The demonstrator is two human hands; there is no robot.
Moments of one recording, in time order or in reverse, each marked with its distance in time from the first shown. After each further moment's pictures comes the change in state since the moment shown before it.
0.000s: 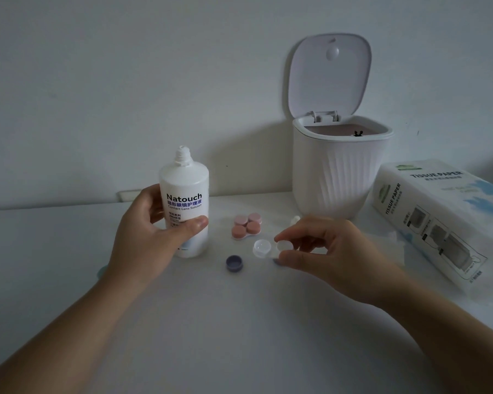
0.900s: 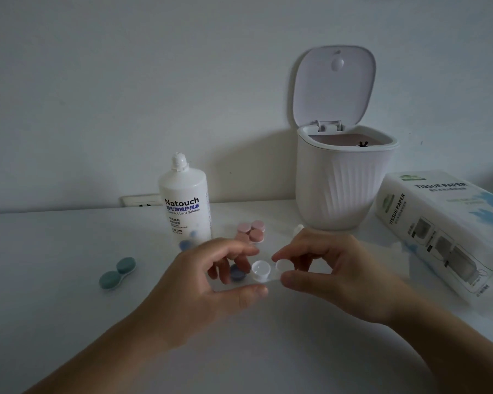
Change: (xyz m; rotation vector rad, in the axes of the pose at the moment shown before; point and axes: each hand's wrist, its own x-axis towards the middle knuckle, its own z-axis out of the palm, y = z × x) left_hand -0.050 0.023 0.019 0.048 -0.482 0.190; right_hand -0.002 -0.002 0.001 0.054 -0.101 -0.116
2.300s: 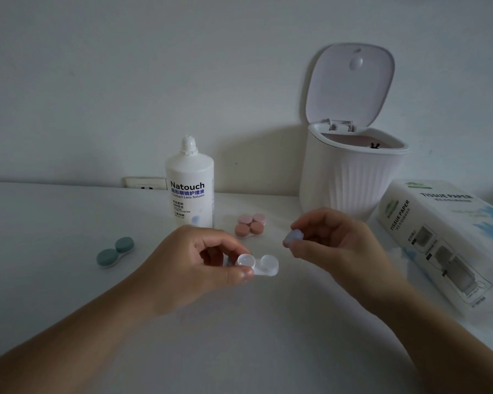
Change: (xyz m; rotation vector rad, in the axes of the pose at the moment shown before) left_hand 0.007 -0.004 -0.011 -0.097 -0.072 -0.072; right_hand 0.010 0.000 0.001 0.281 0.199 0.154
